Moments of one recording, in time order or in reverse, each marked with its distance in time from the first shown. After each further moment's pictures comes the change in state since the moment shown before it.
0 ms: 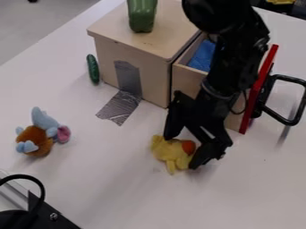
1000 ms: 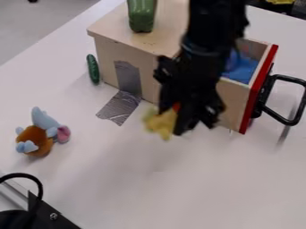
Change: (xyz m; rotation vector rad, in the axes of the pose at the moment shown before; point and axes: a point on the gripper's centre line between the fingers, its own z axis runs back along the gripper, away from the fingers) arm -0.045 0.017 0.071 -0.032 -0.186 0.026
